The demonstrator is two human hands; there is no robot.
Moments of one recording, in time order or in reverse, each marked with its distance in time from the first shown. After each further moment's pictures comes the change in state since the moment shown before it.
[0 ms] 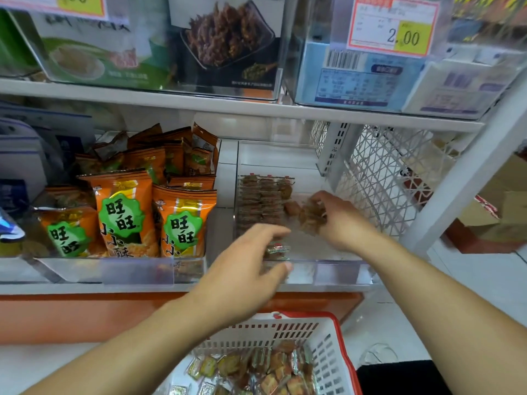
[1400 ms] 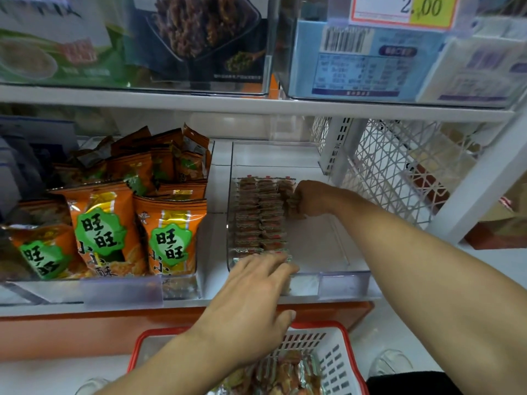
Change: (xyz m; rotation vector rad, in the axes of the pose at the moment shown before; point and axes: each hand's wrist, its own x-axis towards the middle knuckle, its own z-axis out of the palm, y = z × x) left_hand 0.004 -0.016 0.031 0.335 -0.129 0.167; right_hand 0.128 0.008 0.027 -0.191 -0.223 0.010
